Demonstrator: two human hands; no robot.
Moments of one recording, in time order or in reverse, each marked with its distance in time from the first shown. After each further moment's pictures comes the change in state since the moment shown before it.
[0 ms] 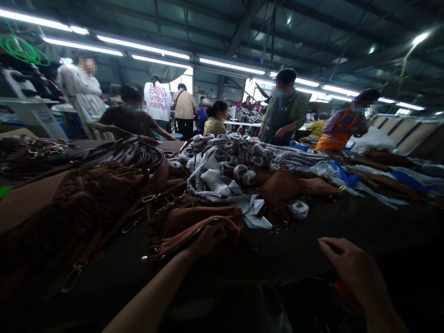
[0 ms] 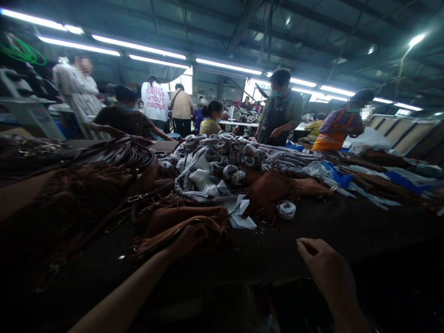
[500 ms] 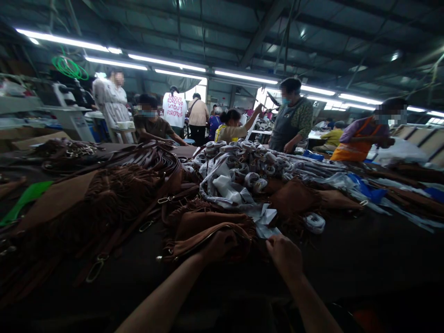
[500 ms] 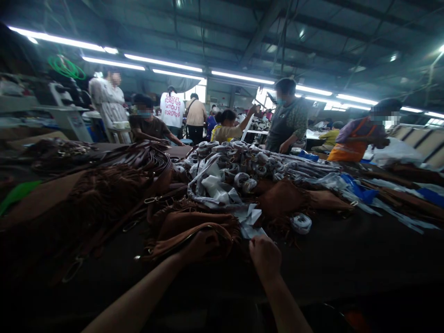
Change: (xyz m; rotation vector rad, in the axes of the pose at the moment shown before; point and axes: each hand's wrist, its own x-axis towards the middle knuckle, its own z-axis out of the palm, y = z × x) left_hand -0.001 0.005 -0.002 0.009 -0.012 0.022; right_hand 0.009 -0.153 0.084 -0.128 -0.145 -0.222
